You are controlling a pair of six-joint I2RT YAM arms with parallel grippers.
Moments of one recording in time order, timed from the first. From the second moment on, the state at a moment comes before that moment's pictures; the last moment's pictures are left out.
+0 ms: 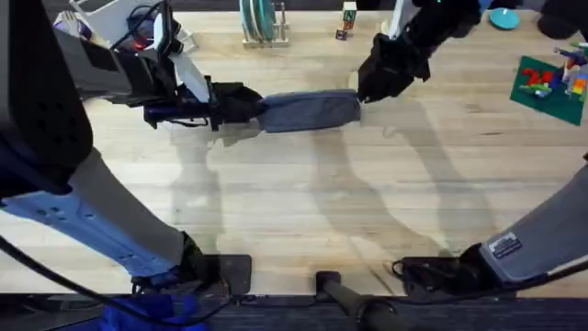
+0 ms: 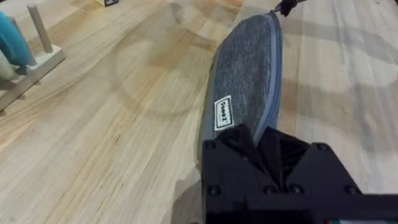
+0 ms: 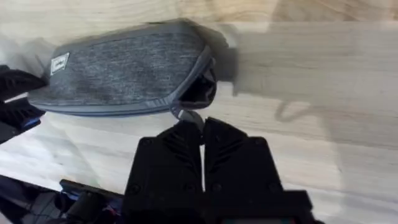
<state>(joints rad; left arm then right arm) 0.23 1.90 0.96 -0.46 1.29 1.18 0.25 1.89 1.59 -1.17 -0.27 0.38</state>
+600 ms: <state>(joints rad) 0.23 1.91 0.96 -0.47 1.29 1.18 0.14 1.81 1.37 -1.01 -0.38 0.38</state>
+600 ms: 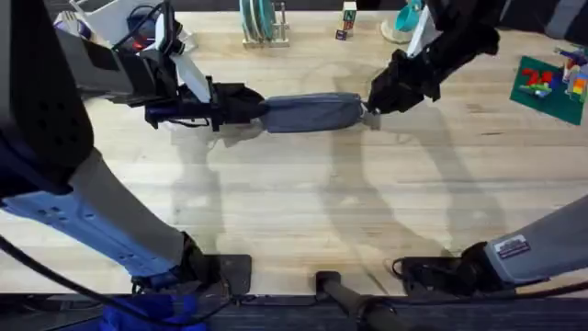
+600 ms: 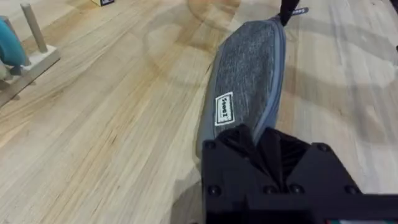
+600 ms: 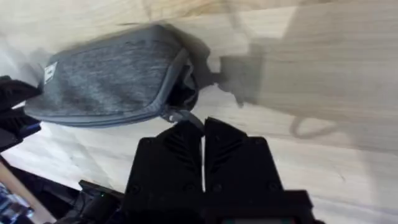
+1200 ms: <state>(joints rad) 0.23 1.91 0.96 -0.47 1.28 1.18 0.01 1.81 1.28 -0.99 -0.26 0.34</state>
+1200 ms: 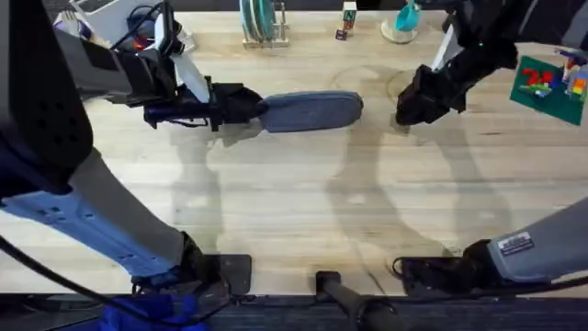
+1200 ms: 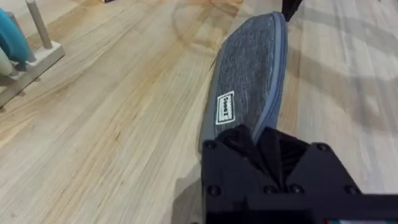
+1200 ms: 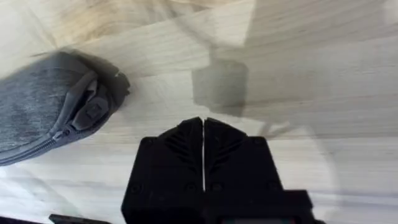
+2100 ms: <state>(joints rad) 0.23 1.91 0.96 -0.47 1.28 1.18 0.01 1.73 1.28 -0.99 -0.26 0.34</state>
